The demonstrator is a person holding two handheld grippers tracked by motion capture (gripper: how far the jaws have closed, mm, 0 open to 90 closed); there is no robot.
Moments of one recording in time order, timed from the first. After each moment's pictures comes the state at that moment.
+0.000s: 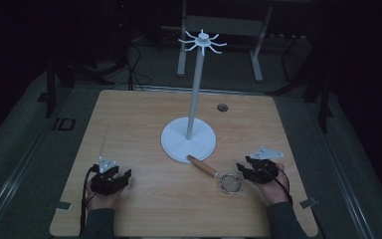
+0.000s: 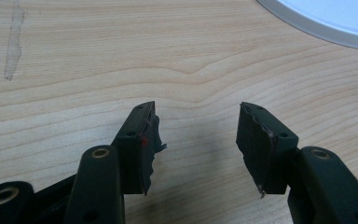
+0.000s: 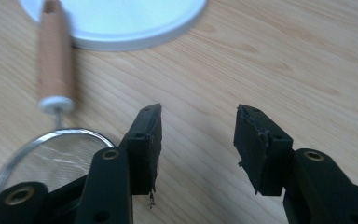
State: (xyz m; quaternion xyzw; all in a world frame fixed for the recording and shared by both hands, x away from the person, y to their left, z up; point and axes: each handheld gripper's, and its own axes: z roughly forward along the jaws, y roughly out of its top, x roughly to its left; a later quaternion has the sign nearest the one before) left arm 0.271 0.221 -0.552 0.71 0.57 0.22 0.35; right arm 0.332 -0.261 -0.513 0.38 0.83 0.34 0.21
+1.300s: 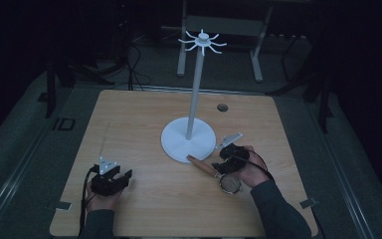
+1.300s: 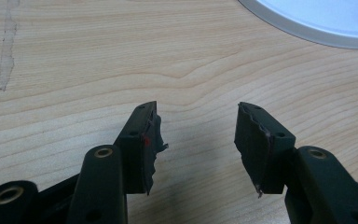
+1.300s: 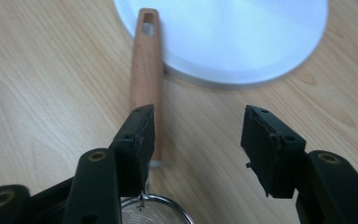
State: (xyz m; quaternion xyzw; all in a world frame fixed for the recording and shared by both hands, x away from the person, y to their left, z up) left arm 0.269 0.219 -0.549 0.72 0.56 0.22 0.36; right arm 0.362 -0.173 -0.485 0.27 0.92 0.25 0.13
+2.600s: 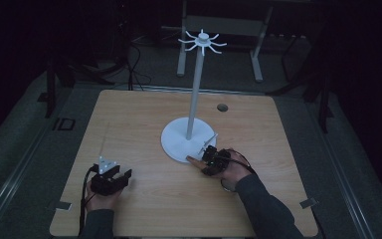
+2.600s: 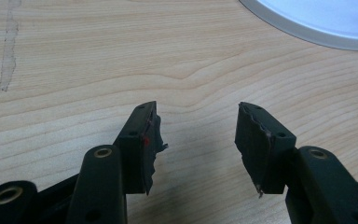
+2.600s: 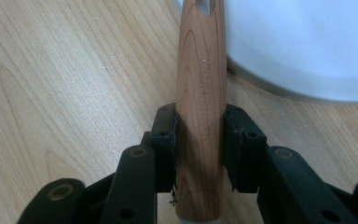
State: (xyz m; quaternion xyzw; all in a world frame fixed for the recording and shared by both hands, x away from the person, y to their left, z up) left arm 0.270 0.220 -0.550 0.71 0.56 0.22 0.36; right arm 0.379 -0.130 -0.518 0.24 0.96 0.17 0.05
